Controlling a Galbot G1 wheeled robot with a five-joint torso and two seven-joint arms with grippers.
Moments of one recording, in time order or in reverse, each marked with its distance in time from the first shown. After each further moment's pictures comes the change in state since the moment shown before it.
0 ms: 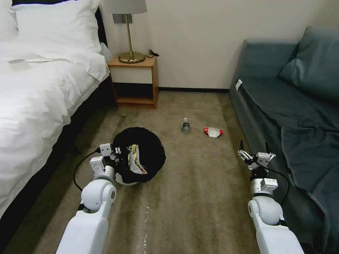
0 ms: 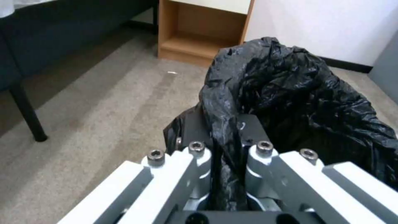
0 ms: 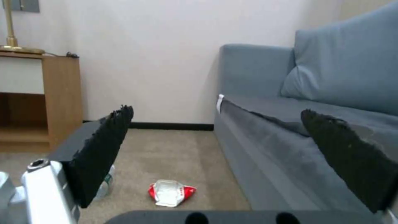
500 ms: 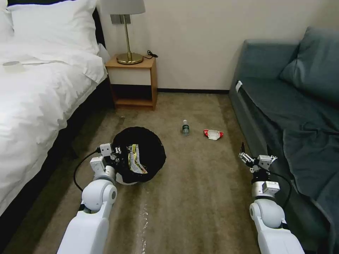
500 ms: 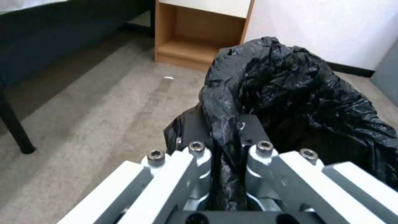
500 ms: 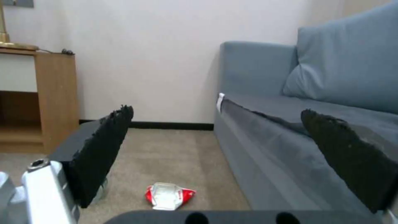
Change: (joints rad) left arm 0.003 -0.004 0.002 -0.010 0.004 0.000 -0.008; right arm -0.013 0.000 0.009 -0.003 0.003 0.010 -0.012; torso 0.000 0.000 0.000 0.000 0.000
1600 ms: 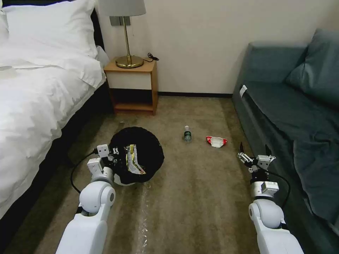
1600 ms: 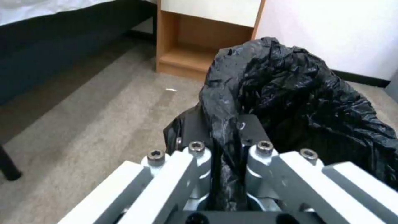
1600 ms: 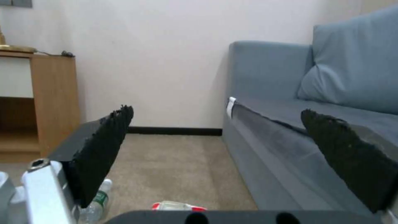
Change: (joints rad) left arm 0.023 0.002 -0.013 -0.029 0.001 0.001 -0.012; right arm -0.002 0.003 -0.010 0.010 0.005 -0.001 -0.005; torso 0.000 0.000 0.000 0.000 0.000
